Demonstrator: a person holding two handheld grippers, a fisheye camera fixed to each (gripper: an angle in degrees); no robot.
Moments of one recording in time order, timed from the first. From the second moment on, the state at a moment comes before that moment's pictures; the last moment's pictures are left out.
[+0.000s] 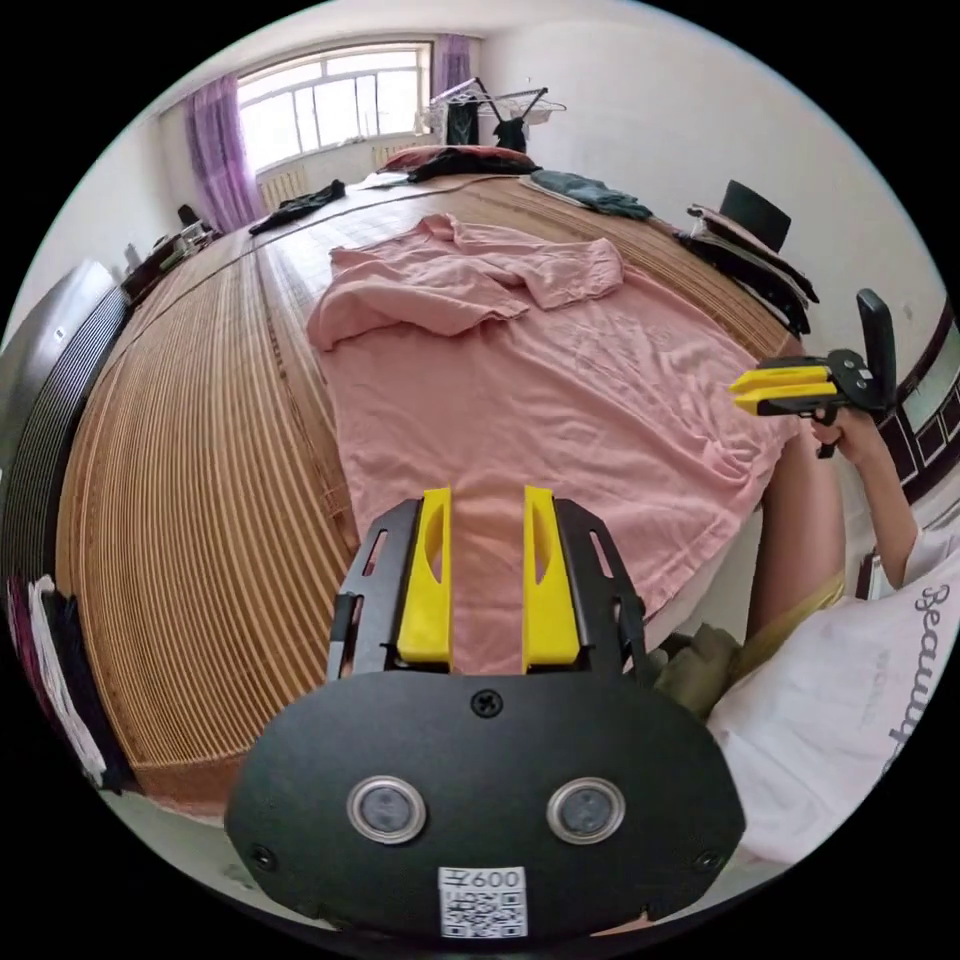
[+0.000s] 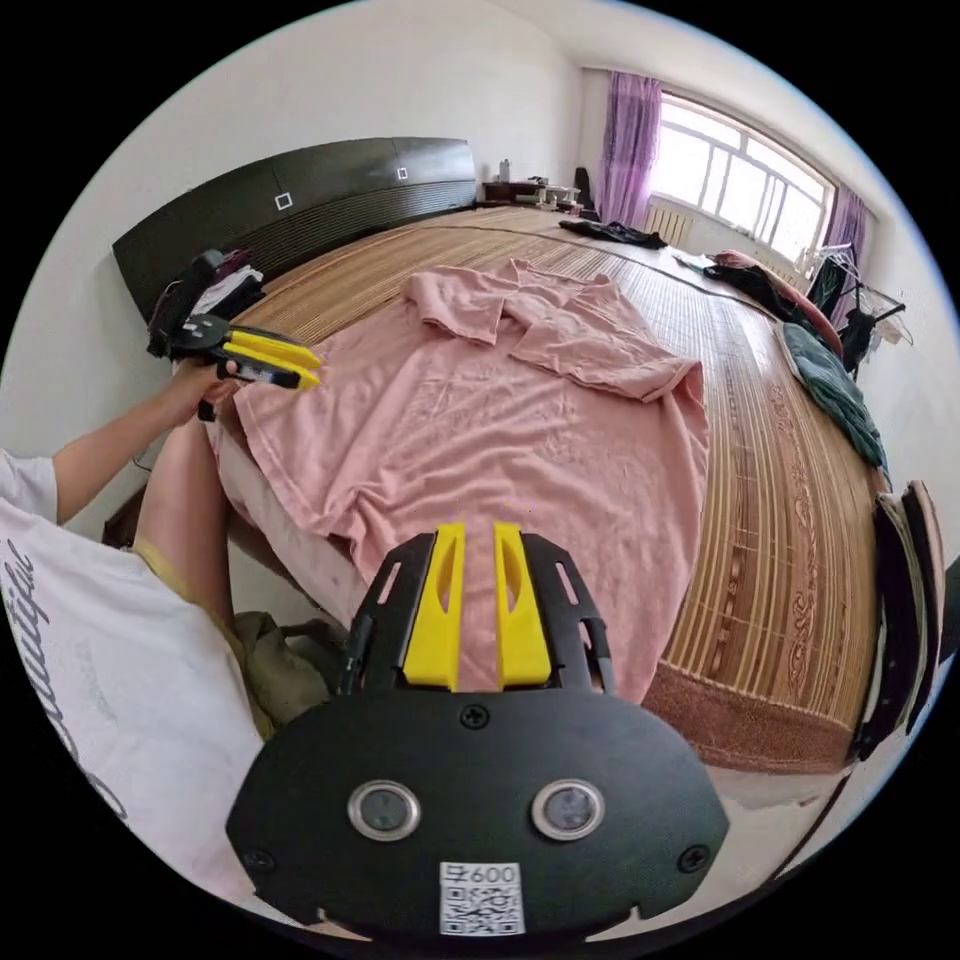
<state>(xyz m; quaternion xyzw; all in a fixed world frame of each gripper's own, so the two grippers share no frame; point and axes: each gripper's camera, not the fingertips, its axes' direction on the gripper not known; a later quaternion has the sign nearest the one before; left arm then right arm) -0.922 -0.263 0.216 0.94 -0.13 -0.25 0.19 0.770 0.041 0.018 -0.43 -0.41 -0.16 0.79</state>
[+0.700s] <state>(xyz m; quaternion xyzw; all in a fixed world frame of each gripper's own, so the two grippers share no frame) -0.868 -0.409 0.318 0.83 -0.36 -0.39 0.18 0.832 0.049 0.079 -0.43 -0.33 -0.18 0.82</state>
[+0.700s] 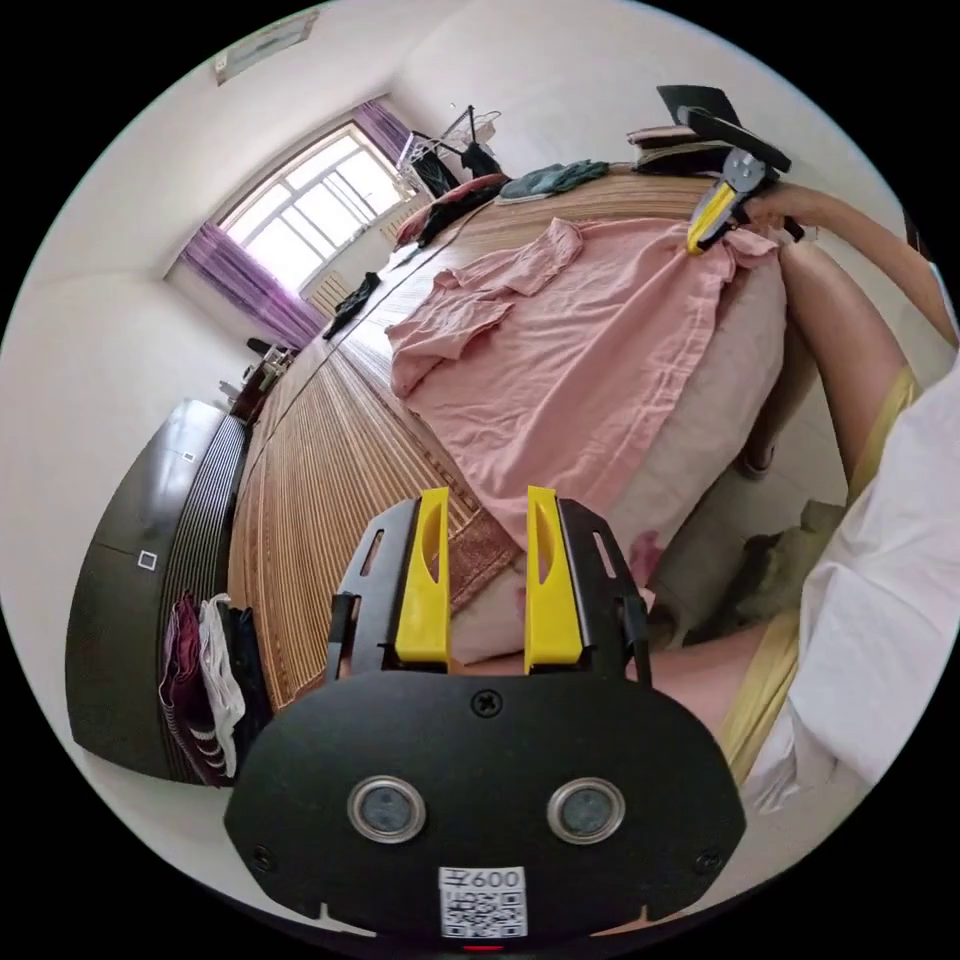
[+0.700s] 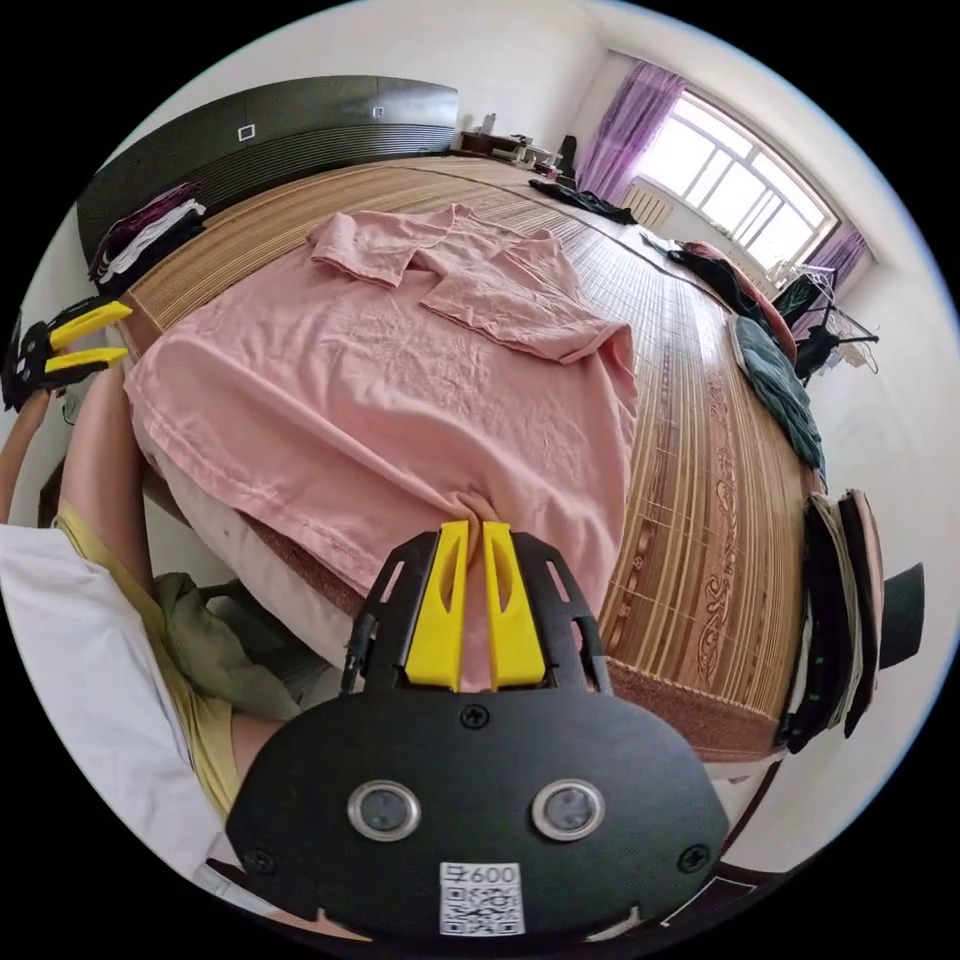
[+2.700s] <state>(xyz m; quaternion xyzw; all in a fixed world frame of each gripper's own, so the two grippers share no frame) -0.892 -0.505 0.271 0.76 -0.42 -0.45 0.20 0.713 0.096 -0.092 -0.22 -0.59 -0.19 0.75</state>
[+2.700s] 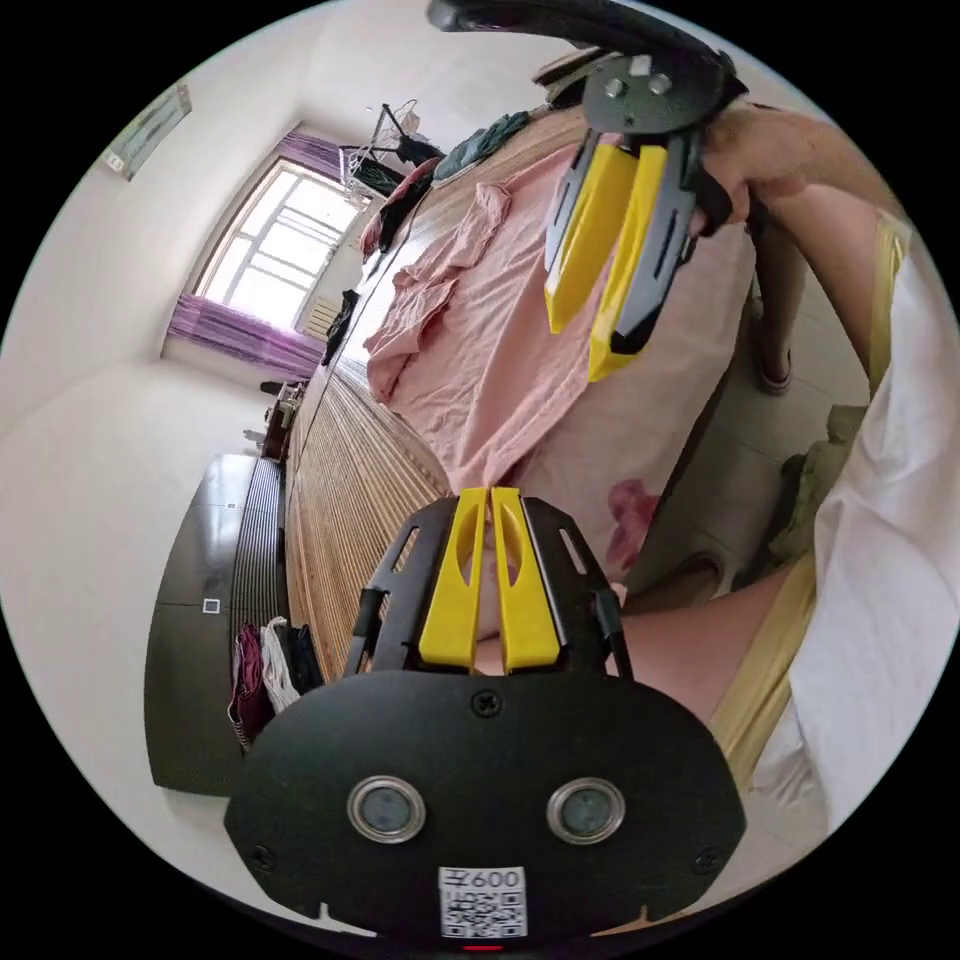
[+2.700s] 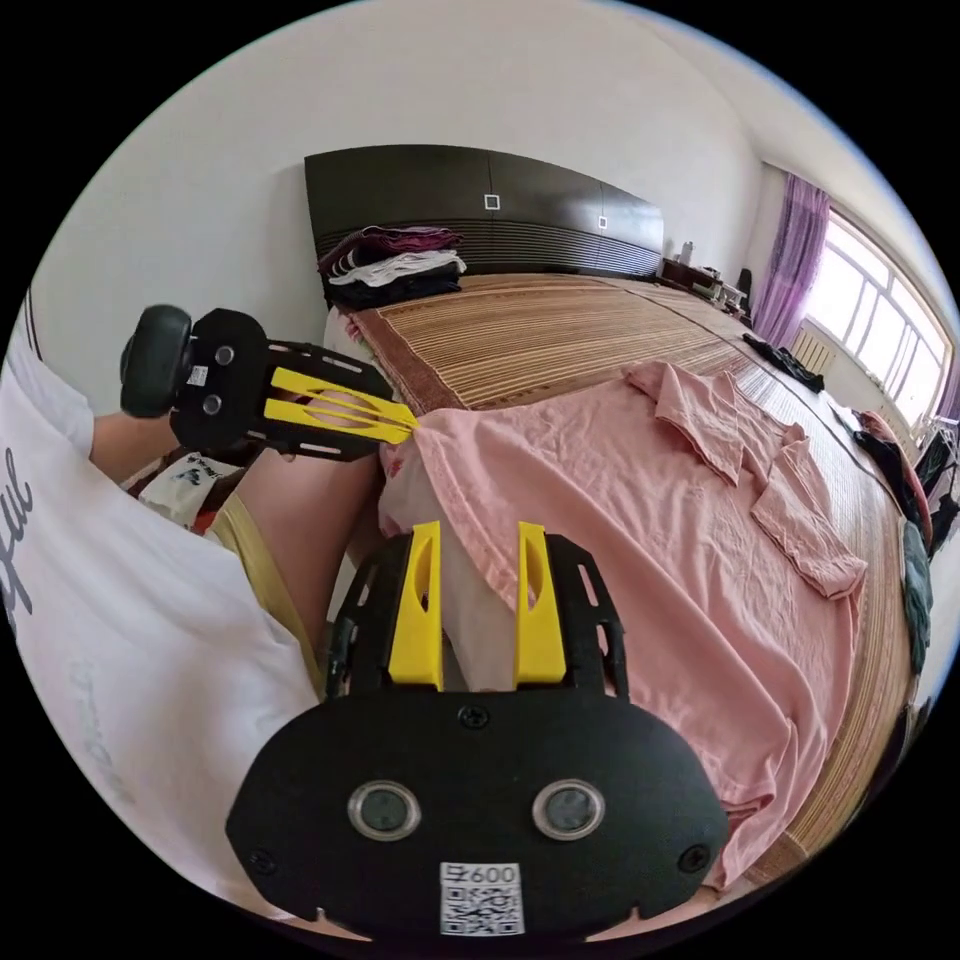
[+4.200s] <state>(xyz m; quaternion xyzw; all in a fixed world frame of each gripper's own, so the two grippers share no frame) -0.760 -0.322 0.190 0.93 -0.16 -0.24 0.25 0.679 0.095 -0.027 -0.20 -0.60 -0.17 0.76</state>
